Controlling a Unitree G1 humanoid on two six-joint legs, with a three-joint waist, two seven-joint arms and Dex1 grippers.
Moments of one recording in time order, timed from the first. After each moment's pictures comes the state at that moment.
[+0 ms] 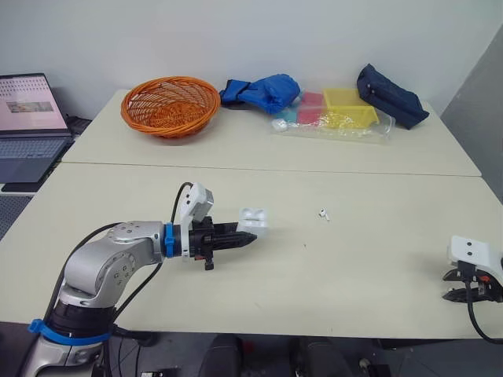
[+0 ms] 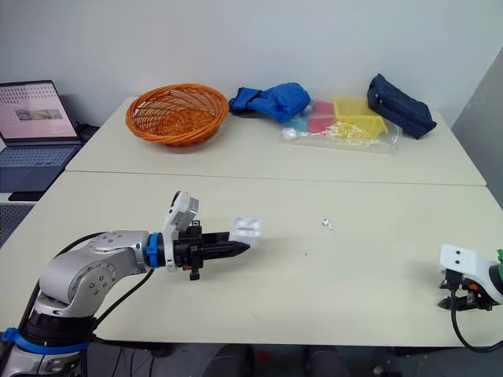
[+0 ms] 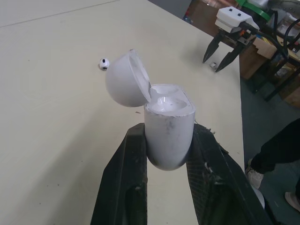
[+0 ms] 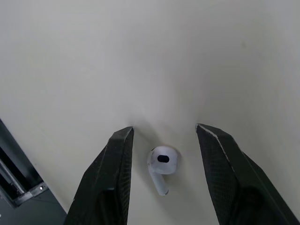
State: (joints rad) left arm -0.31 0.69 0.01 -0.32 -0.73 0.85 -0.97; right arm 0.03 -1.30 -0.03 0.07 0.10 0.35 1.33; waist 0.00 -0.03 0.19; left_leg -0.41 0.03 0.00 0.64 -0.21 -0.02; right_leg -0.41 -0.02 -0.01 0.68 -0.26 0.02
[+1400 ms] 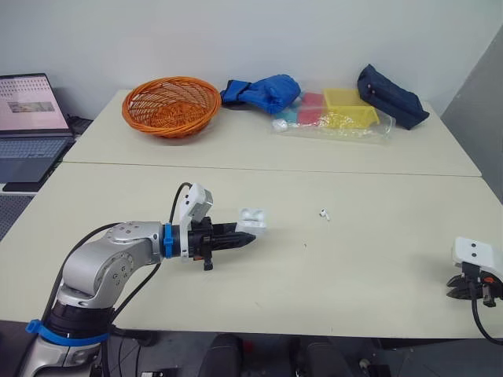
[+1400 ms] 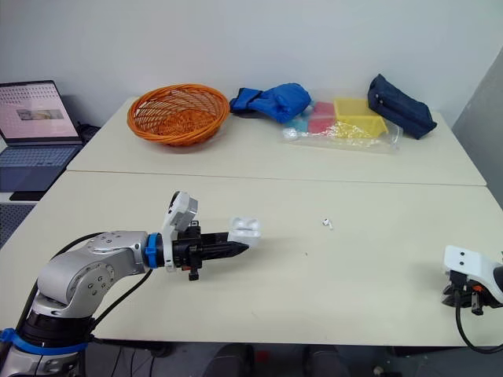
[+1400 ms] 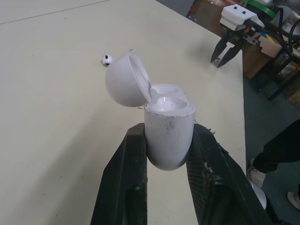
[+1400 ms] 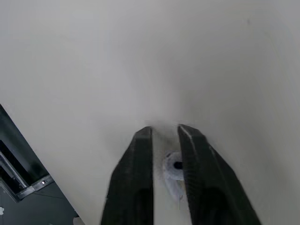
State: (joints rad) left arm -0.31 0.70 0.01 -0.32 -0.73 0.85 -0.97; right arm 0.03 -1.31 -0.02 0.10 0.11 0.34 1.33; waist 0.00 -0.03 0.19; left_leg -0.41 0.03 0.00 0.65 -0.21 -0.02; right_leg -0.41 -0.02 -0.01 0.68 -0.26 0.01
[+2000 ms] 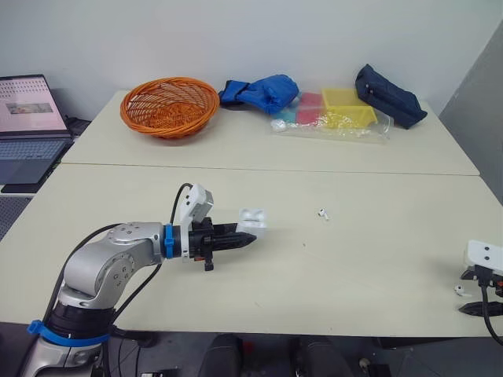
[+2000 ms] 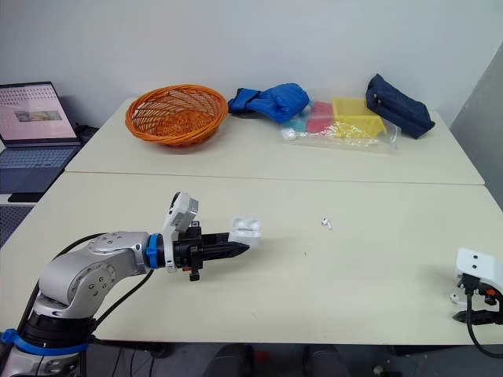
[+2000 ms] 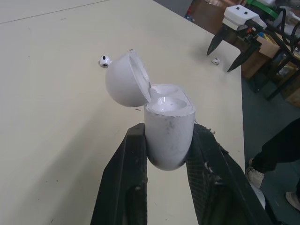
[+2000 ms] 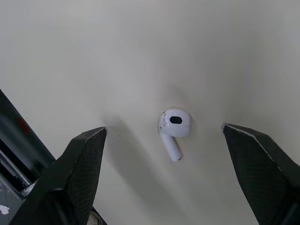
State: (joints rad) left arm -0.31 0.69 0.01 -0.32 -0.73 0.85 -0.97; right arm 0.09 -1.32 -0.08 0.16 0.10 0.30 1.33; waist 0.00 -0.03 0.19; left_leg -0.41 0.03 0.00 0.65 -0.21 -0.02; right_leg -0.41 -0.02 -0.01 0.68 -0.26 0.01
